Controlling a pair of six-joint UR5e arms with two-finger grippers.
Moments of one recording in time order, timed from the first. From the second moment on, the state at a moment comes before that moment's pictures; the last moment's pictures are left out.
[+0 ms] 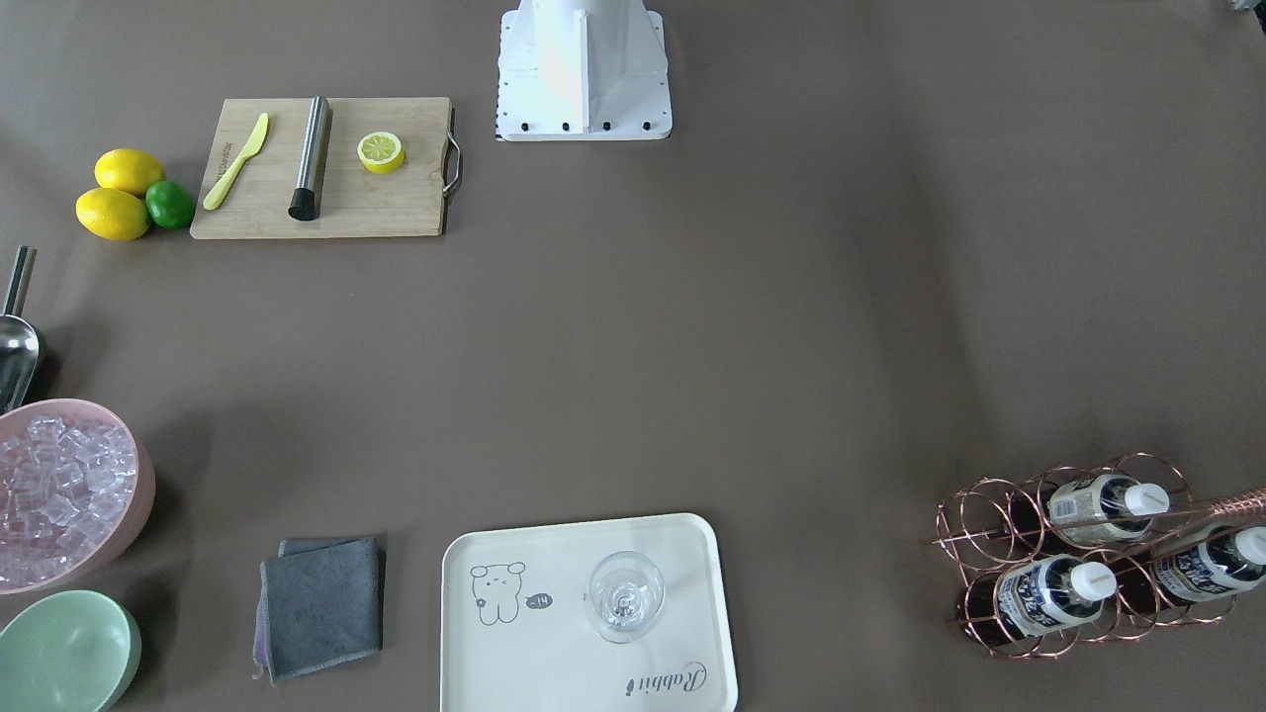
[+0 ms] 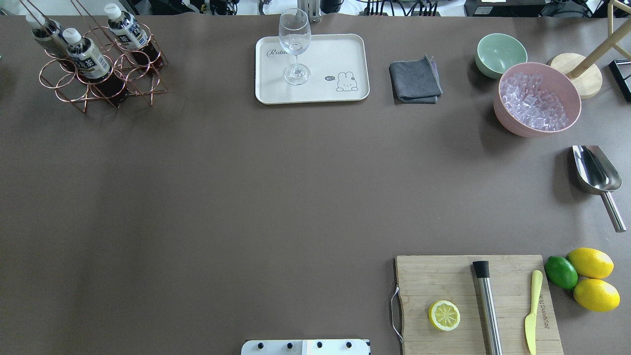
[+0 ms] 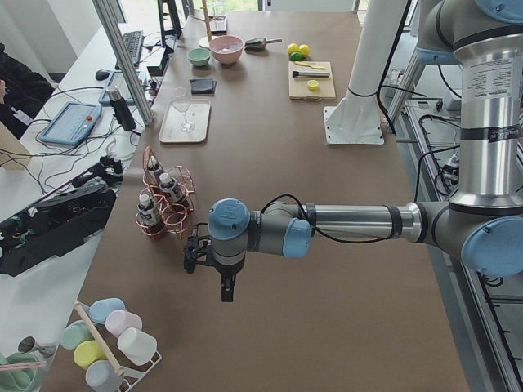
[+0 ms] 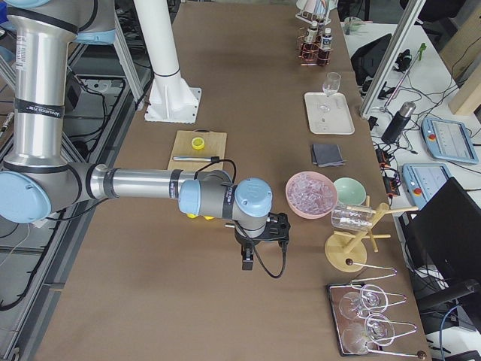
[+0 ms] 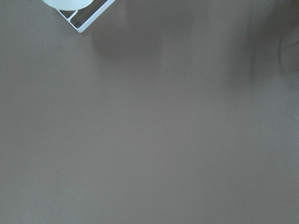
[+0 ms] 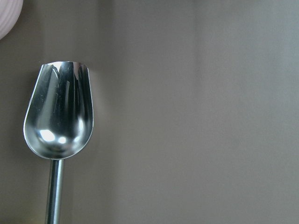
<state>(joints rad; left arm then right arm) -1.59 -1.49 -1.64 -1.71 -2.33 -0.11 1.61 -1.72 1.74 -1.66 2.33 -0.11</state>
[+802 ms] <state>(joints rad) -1.59 -1.49 -1.64 -1.70 -2.37 -0.11 1.61 -1.70 1.74 -1.66 2.33 -0.11</state>
